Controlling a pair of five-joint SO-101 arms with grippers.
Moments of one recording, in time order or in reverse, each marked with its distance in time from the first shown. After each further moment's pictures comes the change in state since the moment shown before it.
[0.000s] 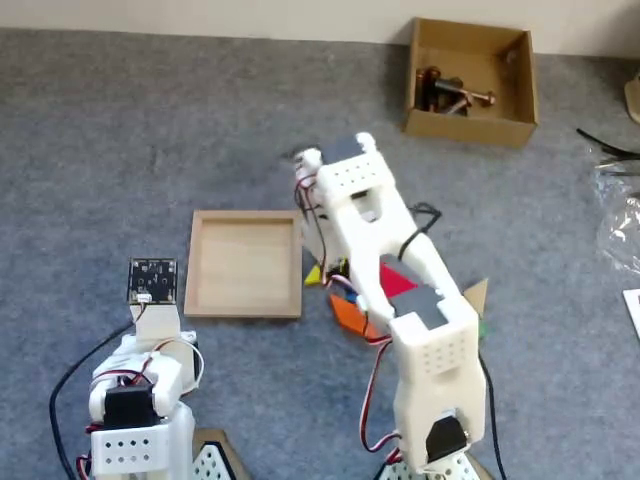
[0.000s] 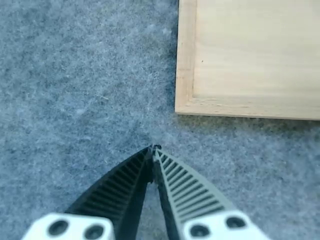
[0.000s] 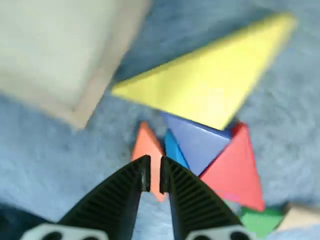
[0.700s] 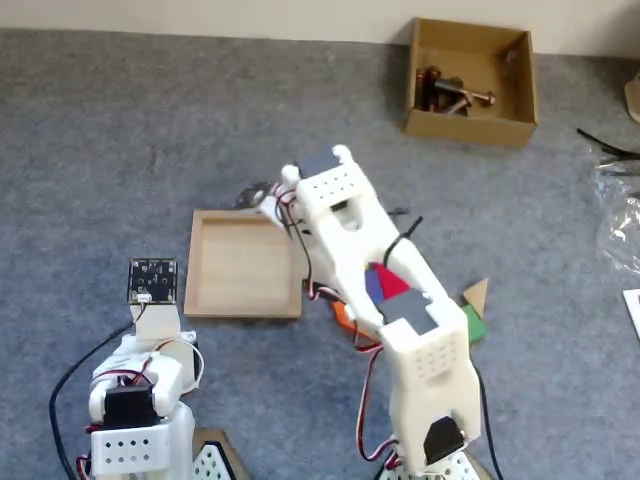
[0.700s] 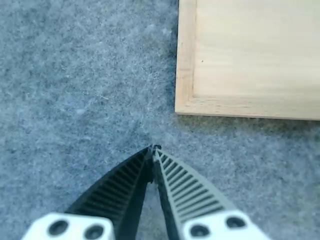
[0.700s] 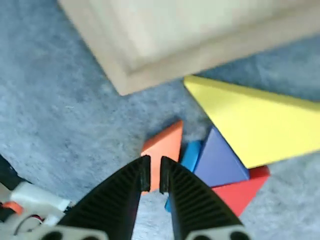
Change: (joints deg) left arm 0.0 0.0 0.0 0.0 0.0; right arm -4.7 0.0 1.9 0.3 23.7
